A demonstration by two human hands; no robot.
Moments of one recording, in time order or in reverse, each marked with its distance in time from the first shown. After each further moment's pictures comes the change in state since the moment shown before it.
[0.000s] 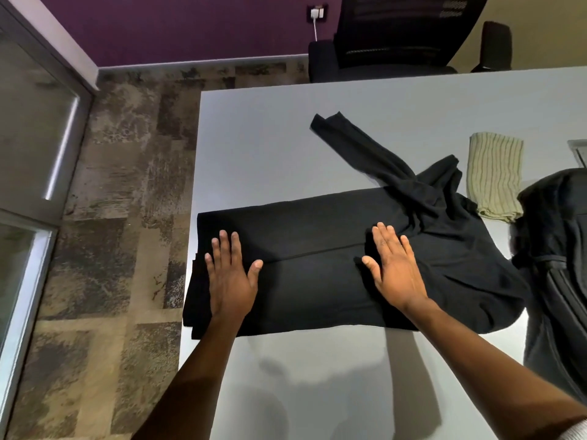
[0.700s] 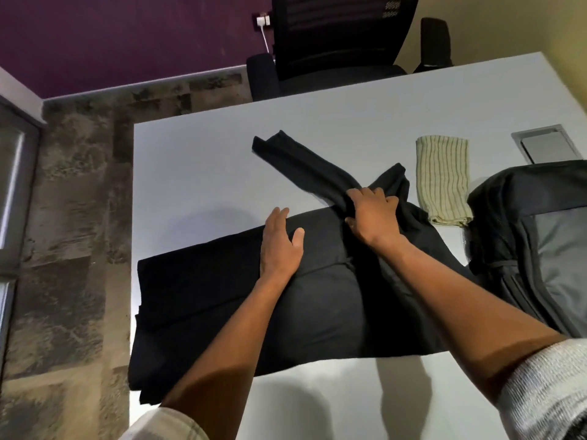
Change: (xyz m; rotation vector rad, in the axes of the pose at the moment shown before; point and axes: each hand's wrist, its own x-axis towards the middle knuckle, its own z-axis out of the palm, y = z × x) left_hand 0.096 0.216 0.028 -0.529 -0.159 0.102; right_hand 0.129 0.053 -0.086 -0.115 -0.060 0.206
